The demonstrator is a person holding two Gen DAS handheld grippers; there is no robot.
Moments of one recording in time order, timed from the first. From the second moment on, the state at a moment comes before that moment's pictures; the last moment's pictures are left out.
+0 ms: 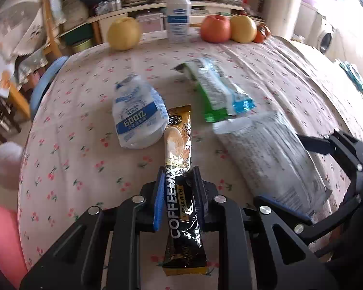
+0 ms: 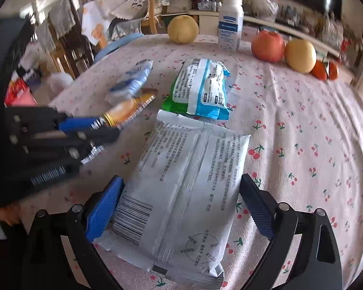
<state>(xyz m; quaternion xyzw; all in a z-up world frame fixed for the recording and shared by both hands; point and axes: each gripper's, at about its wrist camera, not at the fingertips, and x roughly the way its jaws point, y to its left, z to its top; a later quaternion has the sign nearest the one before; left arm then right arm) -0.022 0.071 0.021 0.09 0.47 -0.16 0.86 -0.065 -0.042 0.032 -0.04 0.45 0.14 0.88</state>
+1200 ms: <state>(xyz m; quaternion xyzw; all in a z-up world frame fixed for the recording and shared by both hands) -0.035 0.083 0.028 0.07 0.46 -0.16 0.87 -0.088 -0.051 0.052 -0.04 0.41 0.13 0.90</state>
